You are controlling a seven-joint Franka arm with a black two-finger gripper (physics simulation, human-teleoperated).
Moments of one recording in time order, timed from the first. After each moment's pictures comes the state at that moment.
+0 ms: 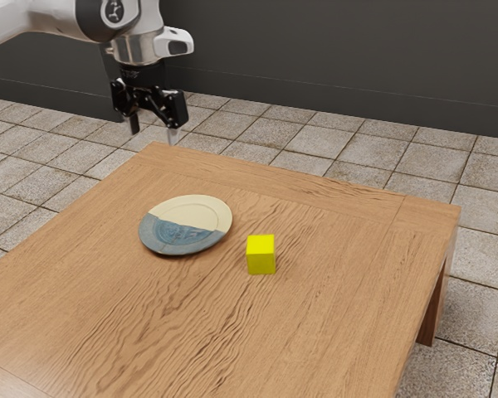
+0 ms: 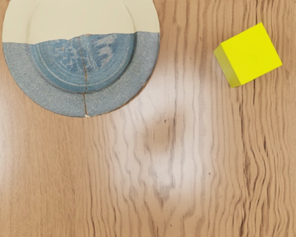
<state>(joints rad) -0.05 0.15 0.01 -1.41 0.06 1.52 -0.04</state>
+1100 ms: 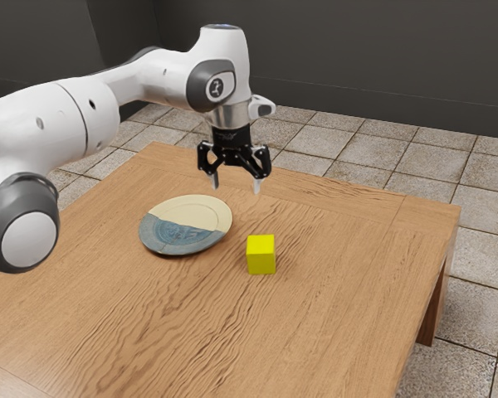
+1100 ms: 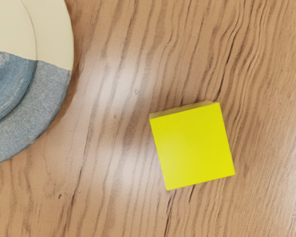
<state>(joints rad) -0.17 0.60 0.04 -1.15 -0.04 1.66 -0.35</state>
